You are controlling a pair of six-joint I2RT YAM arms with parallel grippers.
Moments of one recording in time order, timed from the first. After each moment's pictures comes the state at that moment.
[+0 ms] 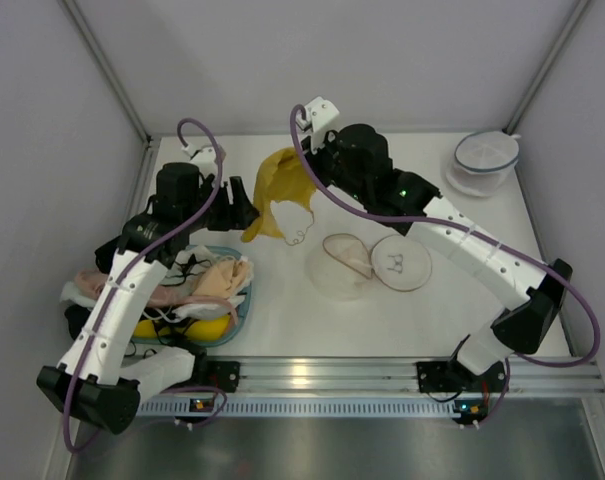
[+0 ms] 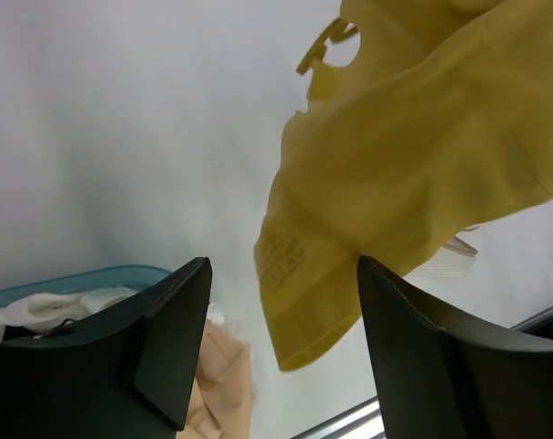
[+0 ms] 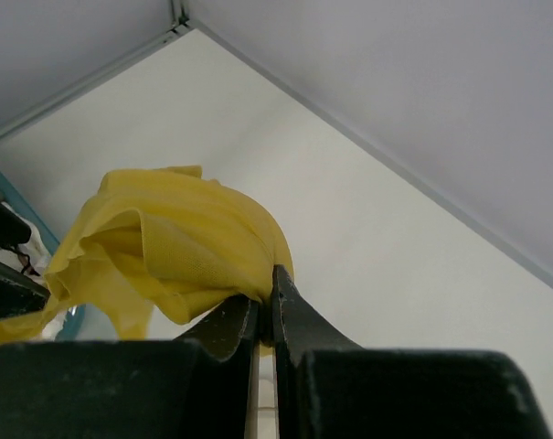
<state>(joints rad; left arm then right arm) -0.31 1.07 1.23 -0.73 0.15 -0.30 0.88 1.55 1.66 -0.32 0.21 -0.10</state>
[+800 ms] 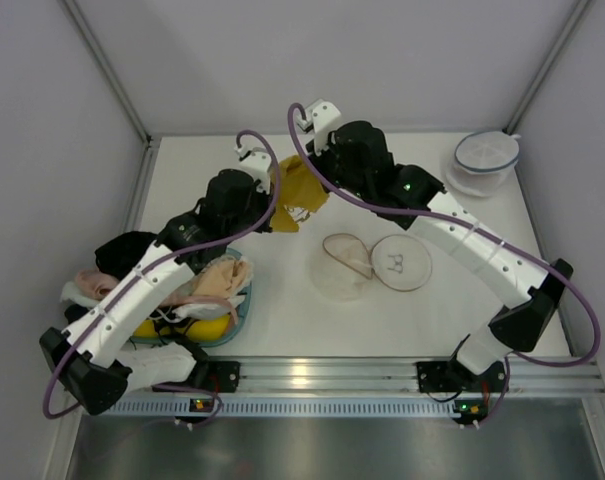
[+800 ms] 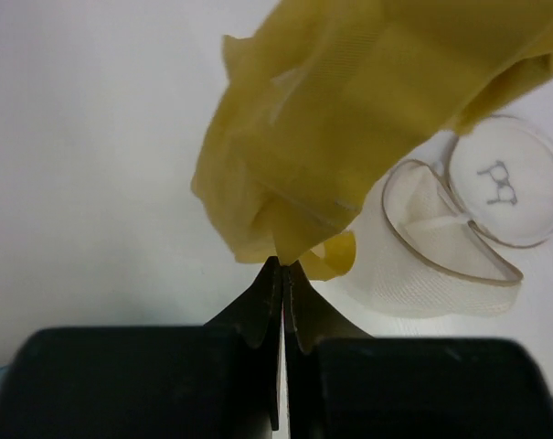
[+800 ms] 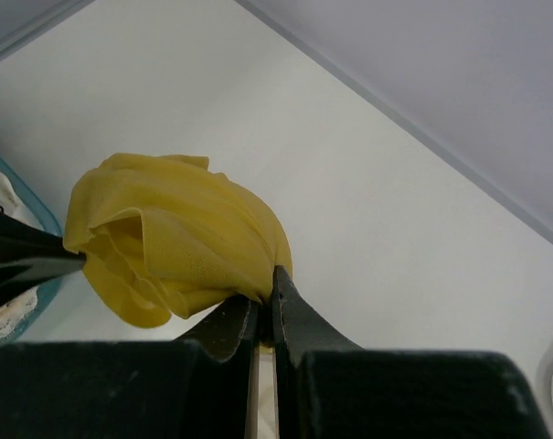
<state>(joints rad) -0.65 1.16 1.22 -0.57 -0.15 -0.22 0.87 1.57 1.75 -0.53 0.23 -0.09</state>
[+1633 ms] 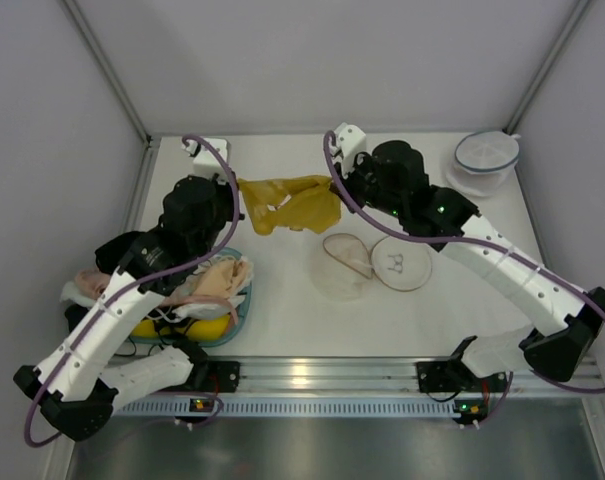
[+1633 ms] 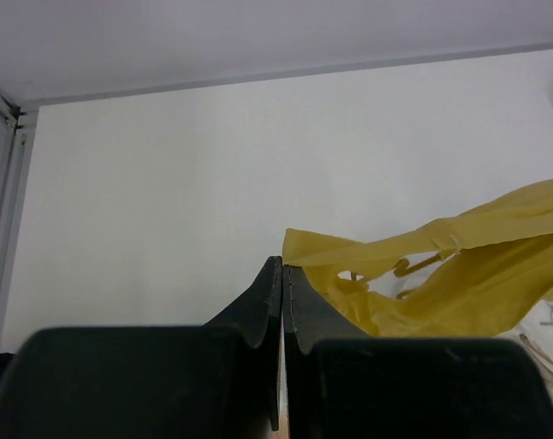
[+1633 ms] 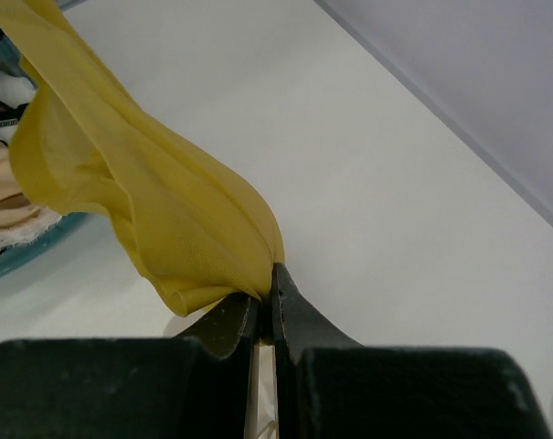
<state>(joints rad) -0.65 0.98 1.23 -0.50 -0.47 -0.15 0.81 1.35 1.46 -0.46 0.04 -0.15</state>
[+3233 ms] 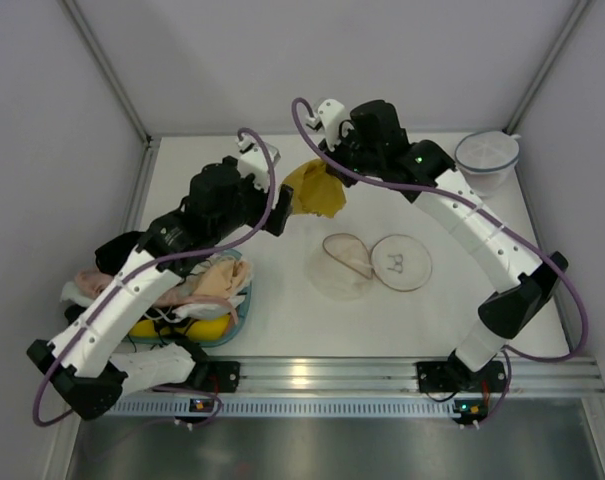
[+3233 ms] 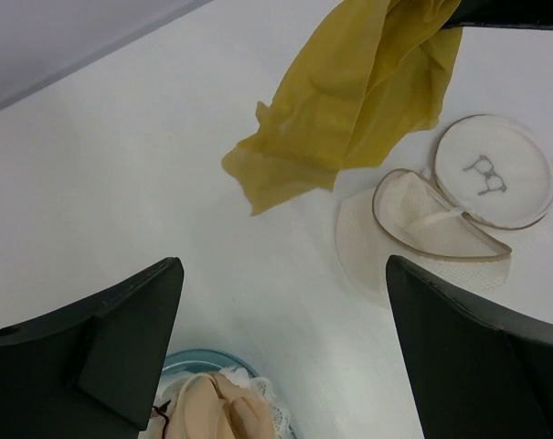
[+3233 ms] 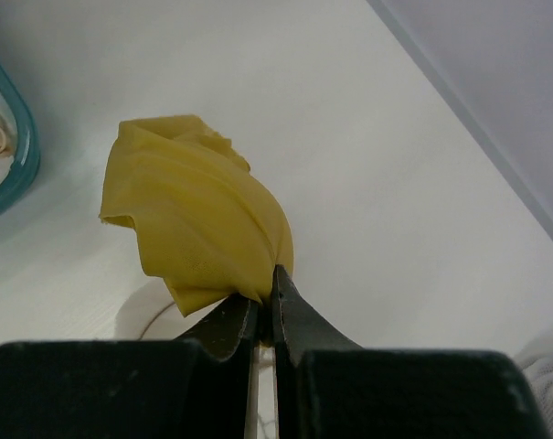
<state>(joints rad) -0.67 1.09 1.32 -0.63 -0.14 -0.04 0.71 1.65 1.87 -0.76 -0.04 -0.27</state>
